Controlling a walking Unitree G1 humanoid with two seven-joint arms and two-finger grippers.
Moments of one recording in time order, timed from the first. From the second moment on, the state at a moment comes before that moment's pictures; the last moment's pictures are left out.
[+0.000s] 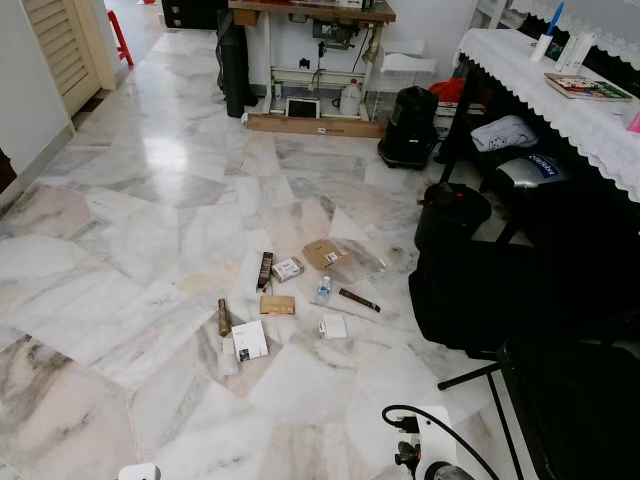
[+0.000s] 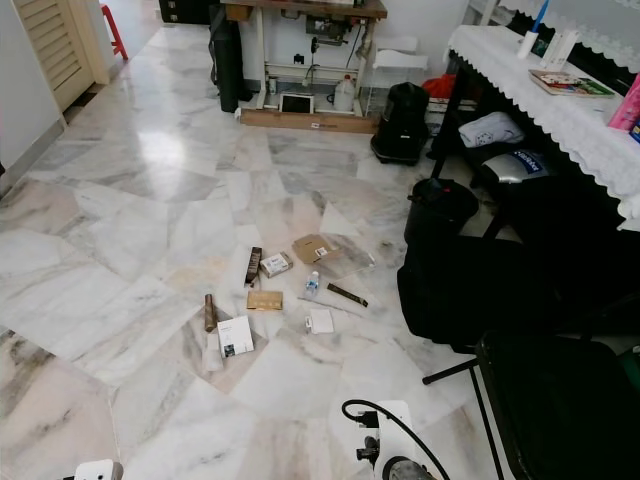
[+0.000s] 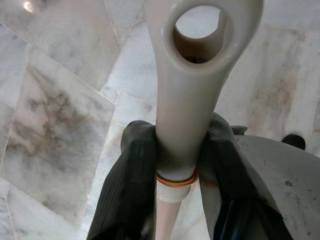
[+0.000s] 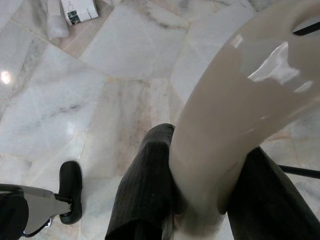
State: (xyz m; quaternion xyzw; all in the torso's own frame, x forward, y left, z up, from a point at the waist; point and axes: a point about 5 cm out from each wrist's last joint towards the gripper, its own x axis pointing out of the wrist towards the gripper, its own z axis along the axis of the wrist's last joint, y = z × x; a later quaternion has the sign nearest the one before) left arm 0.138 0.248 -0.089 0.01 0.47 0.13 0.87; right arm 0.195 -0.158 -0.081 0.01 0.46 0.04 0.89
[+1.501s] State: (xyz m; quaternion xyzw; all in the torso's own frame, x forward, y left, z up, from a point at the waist) left arm 0.129 0.245 -0.093 0.01 0.48 0.14 0.86; right arm 0.197 -0.157 -0.079 0.00 0.44 0.05 0.89
